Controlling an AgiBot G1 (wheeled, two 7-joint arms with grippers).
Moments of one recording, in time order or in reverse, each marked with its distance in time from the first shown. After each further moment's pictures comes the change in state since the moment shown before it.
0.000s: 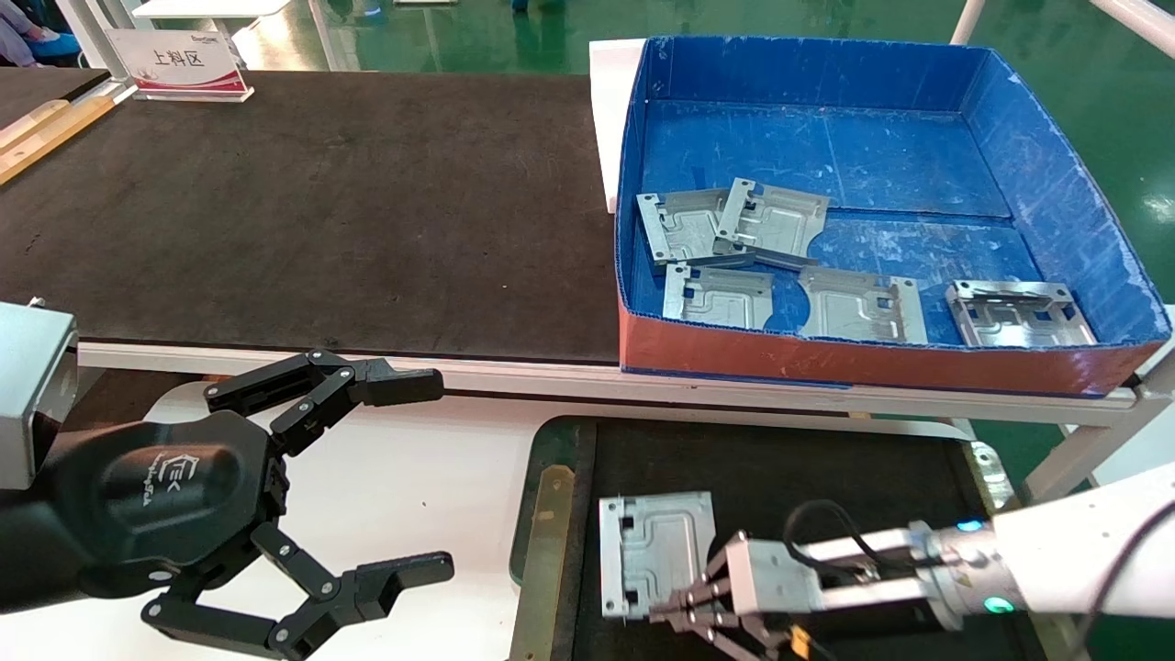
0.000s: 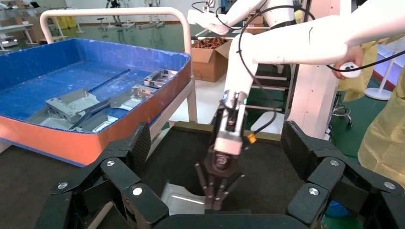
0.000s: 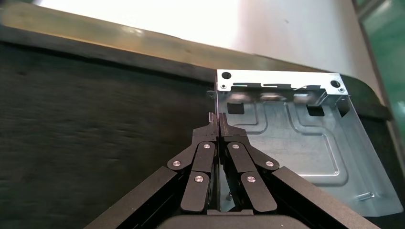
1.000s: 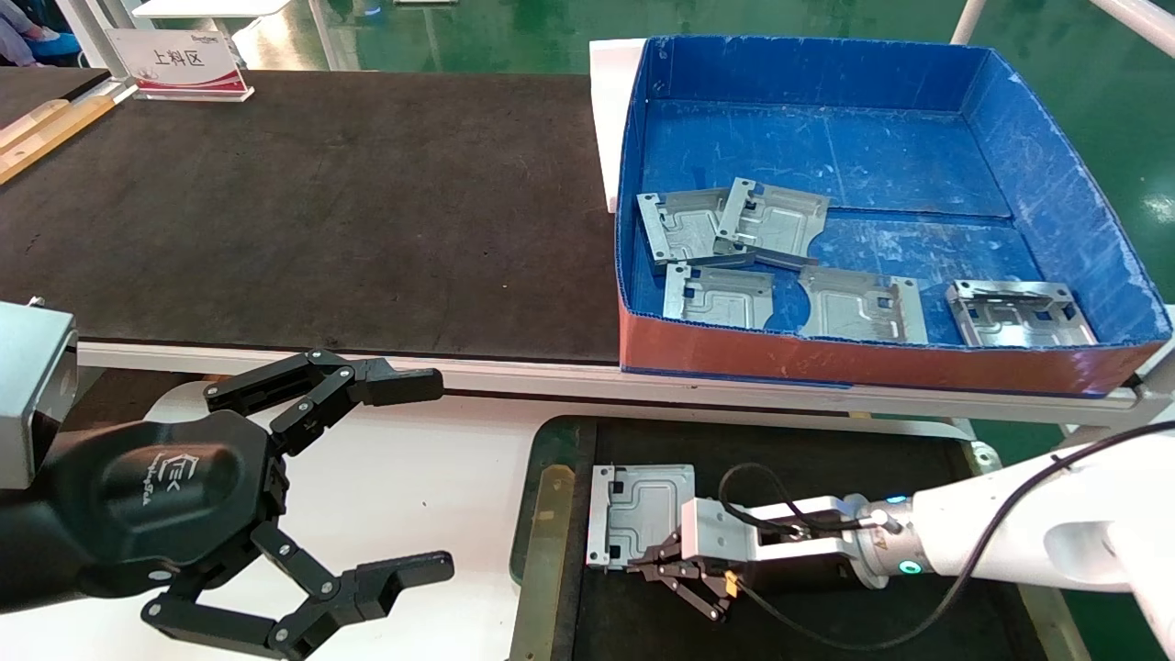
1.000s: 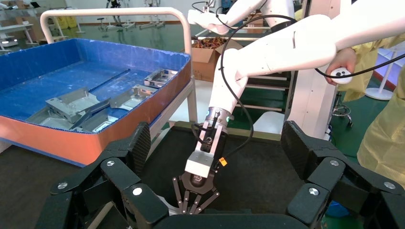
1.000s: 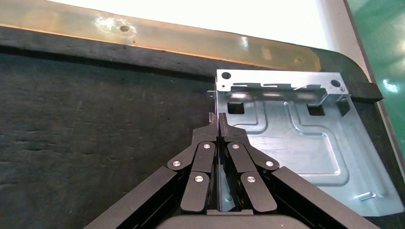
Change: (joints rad) left arm 0.000 0.000 0.000 0.000 0.000 0.000 0.000; right arm 0.123 -0.201 -0.019 -0.446 -0.048 0.102 -0.211
